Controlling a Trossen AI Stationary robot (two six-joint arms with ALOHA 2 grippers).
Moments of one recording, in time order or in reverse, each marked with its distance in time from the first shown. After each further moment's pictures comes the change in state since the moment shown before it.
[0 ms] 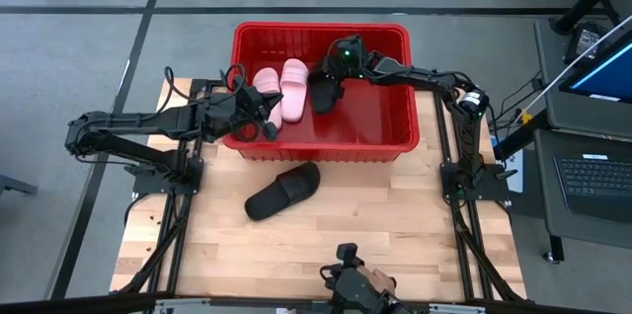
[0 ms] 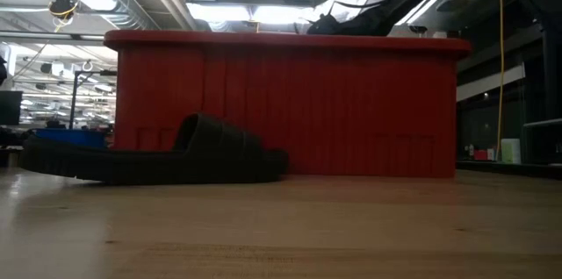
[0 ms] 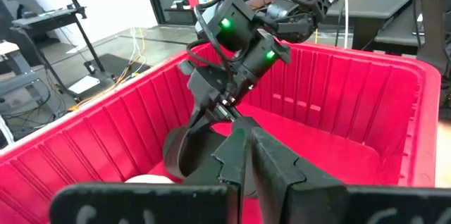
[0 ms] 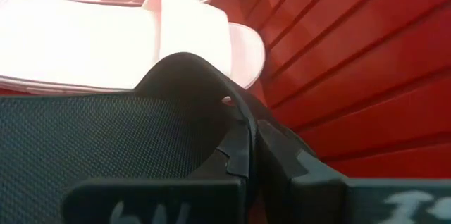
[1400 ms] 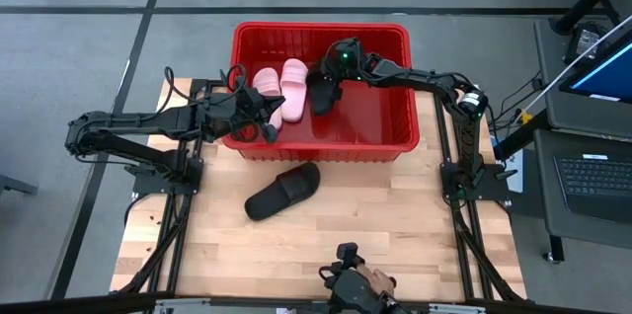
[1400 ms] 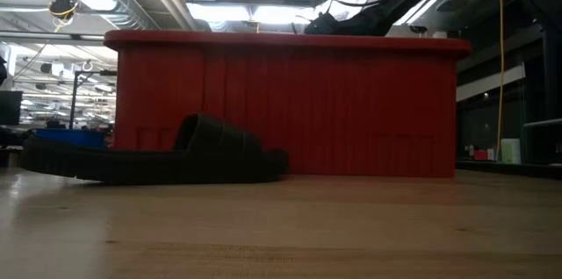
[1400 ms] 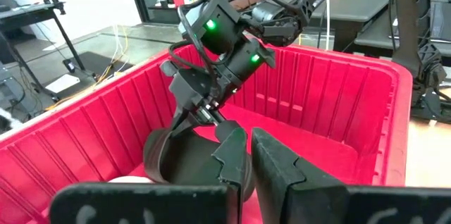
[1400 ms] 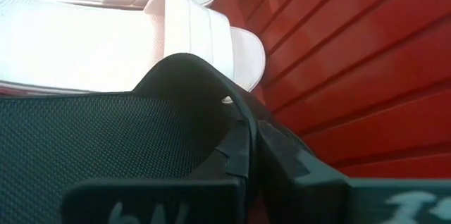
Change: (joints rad) left arm -0.002 0.000 0.000 0.000 0.058 -0.026; right arm 0.024 0.001 -0.002 0.018 0.033 -0.004
